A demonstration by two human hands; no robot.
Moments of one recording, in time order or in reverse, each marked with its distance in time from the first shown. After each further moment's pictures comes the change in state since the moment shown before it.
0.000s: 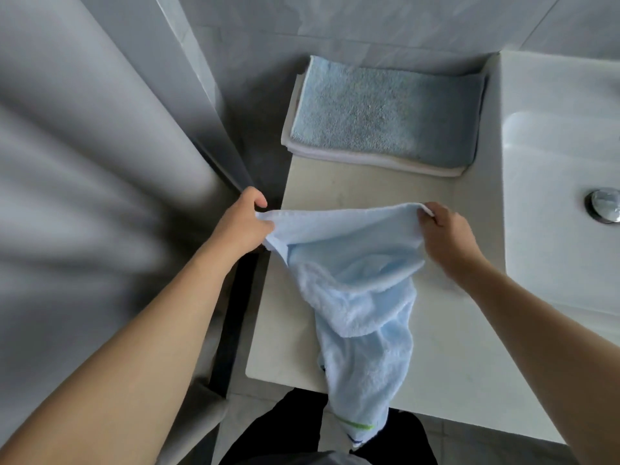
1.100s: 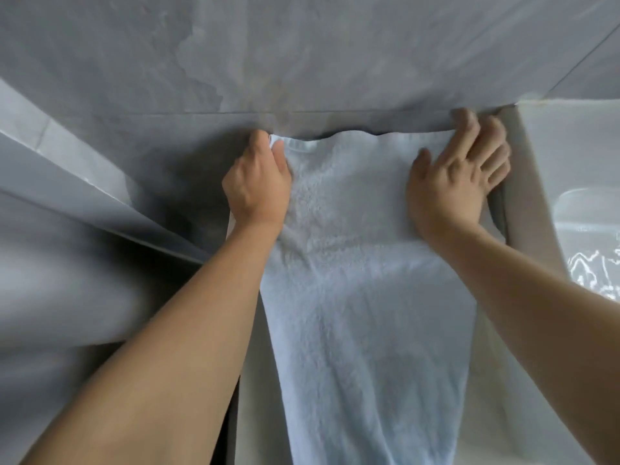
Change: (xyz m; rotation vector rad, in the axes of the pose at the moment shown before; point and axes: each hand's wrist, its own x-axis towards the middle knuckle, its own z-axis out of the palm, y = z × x) left_hand 0.269 0.159 0.055 0.249 0.819 0.533; right_hand 0.249 -0.032 0.011 -0.310 0.666 0.043
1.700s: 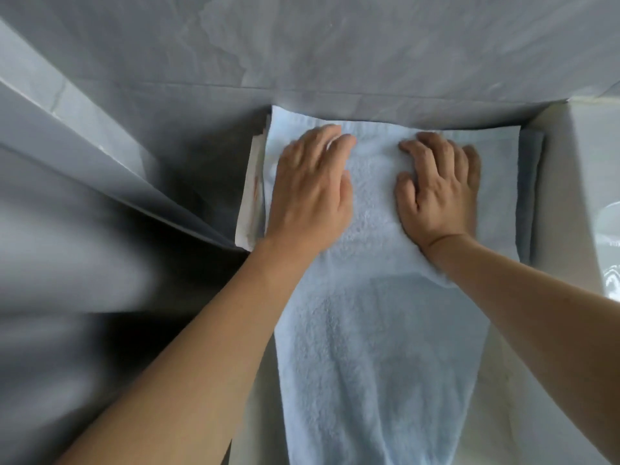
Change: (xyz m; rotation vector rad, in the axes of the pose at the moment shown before) left_hand -0.040 0.023 -0.038 -0.207 -0.263 0.360; right_hand -0.019 0.010 0.030 -0.018 -0.202 -0.427
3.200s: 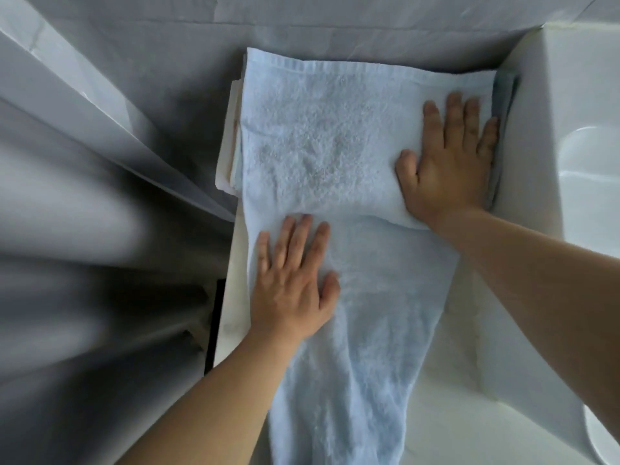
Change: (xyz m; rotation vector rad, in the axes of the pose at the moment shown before) left_hand -0.185 0.057 0.018 0.264 -0.437 -0.173; right_hand -0.047 0.042 -0.006 -0.180 -0.092 0.067
